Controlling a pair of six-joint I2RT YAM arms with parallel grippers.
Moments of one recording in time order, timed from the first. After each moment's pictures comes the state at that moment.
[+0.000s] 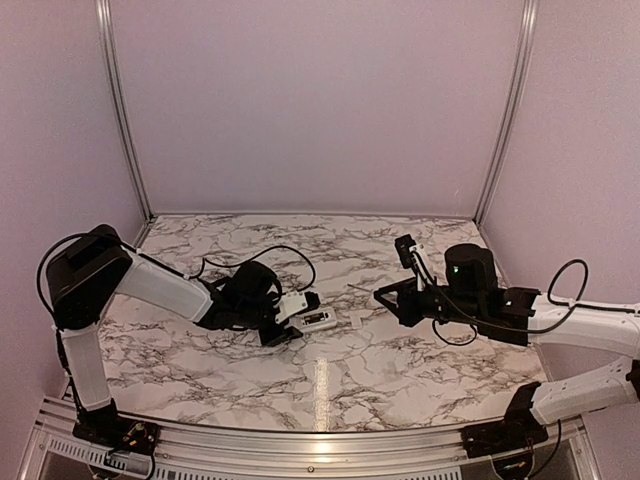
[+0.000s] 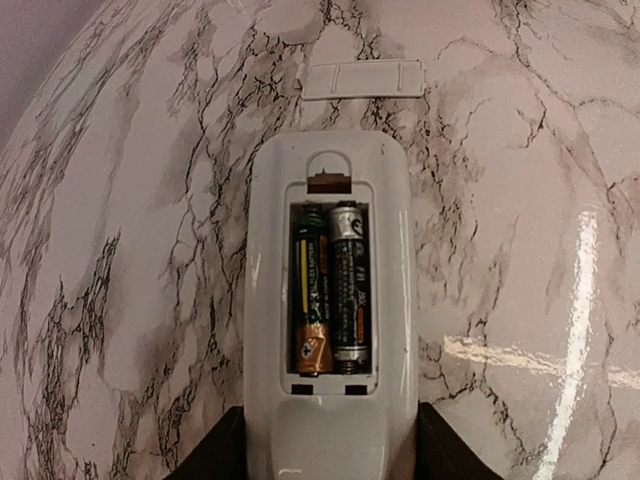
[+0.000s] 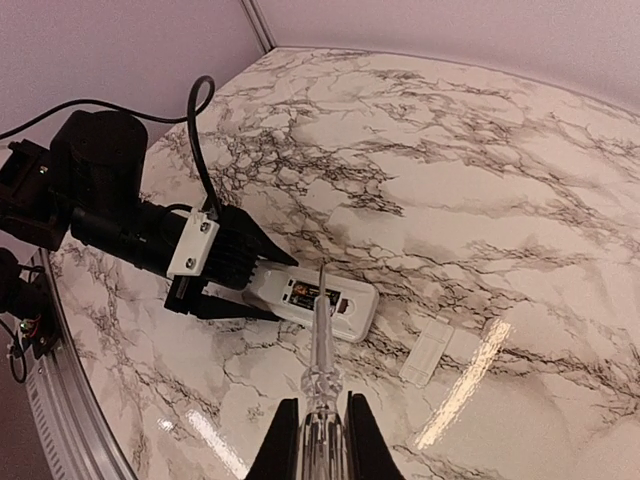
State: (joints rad) left arm -0.83 1.93 0.98 0.17 0.17 0.48; right arm 0.80 1.10 0.63 0.04 -0.10 0.32
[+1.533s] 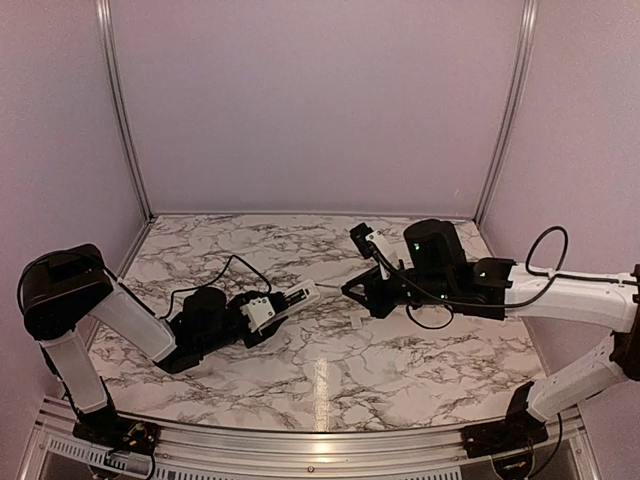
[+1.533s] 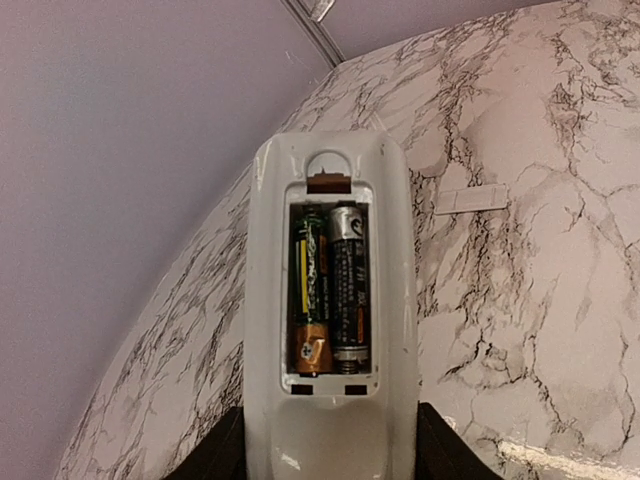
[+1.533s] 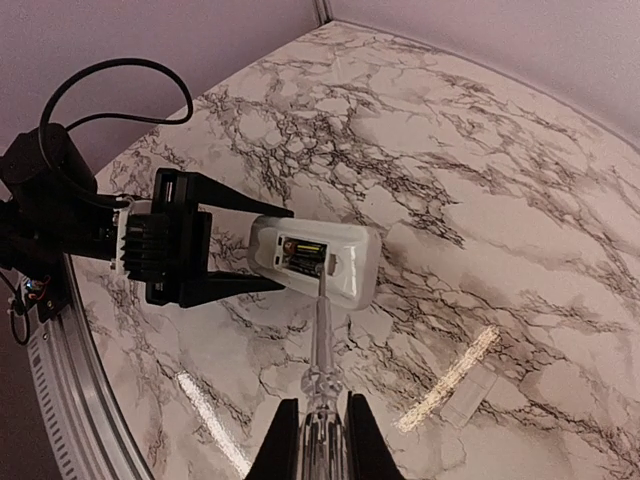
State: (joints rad) left arm -0.88 1.76 0.49 1.04 -0.07 0.56; right arm 0.91 1.29 0.90 -0.12 -0.09 0.21
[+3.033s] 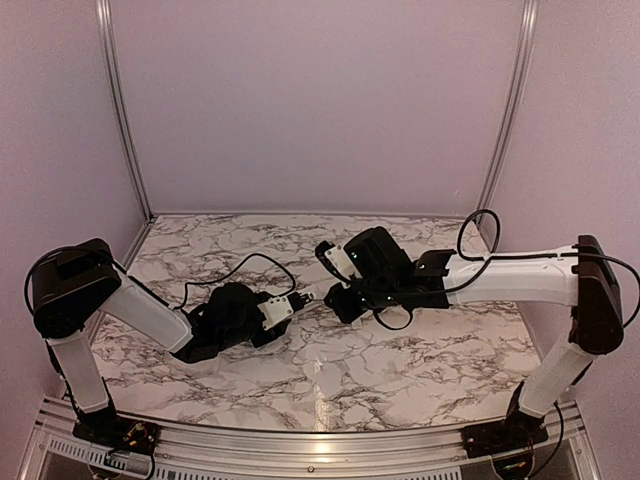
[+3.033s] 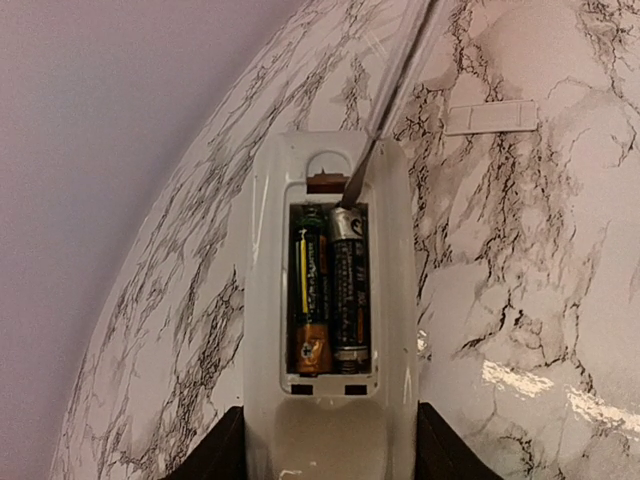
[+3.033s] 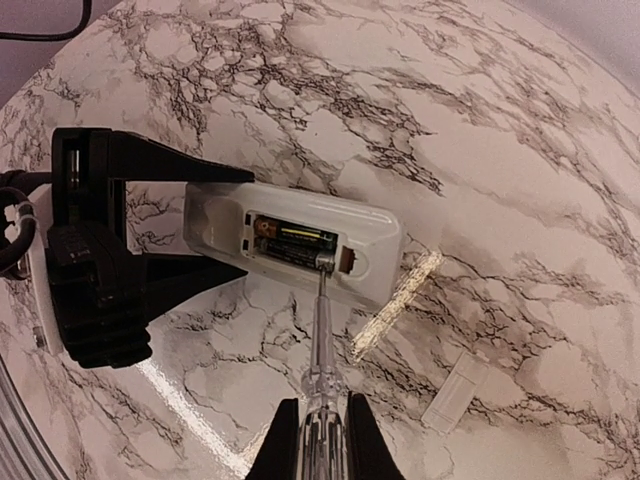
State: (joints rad) left arm -0.91 1.82 0.65 0.72 -0.22 0.56; right arm 0.97 1.63 1.13 -0.27 0.09 0.21
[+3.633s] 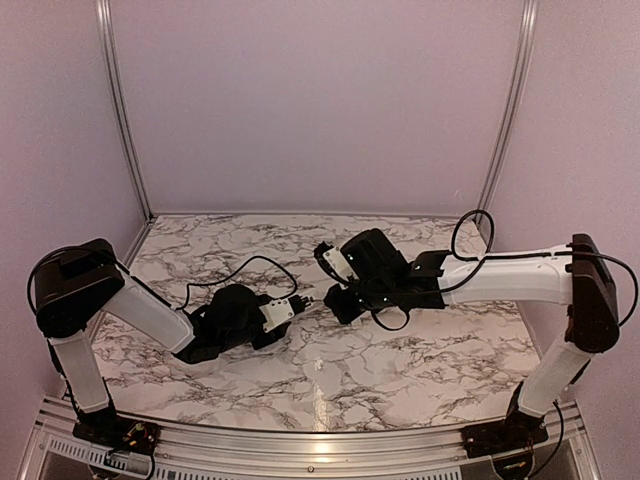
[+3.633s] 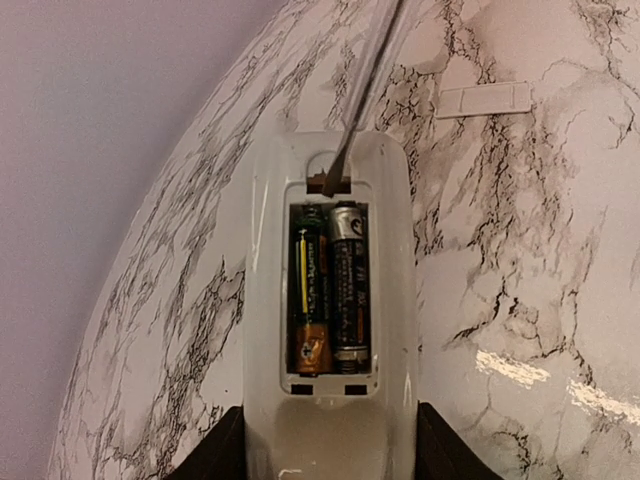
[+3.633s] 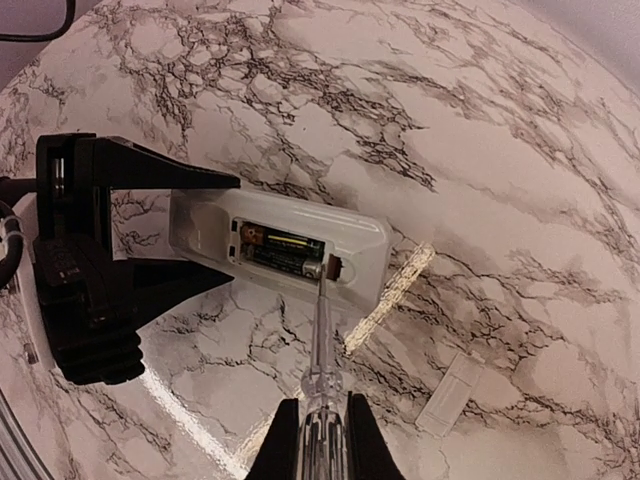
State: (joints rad) left arm -0.92 1.83 0.66 0.70 -0.23 0.56; right arm 0.97 1.66 1.14 -0.27 0.11 0.21
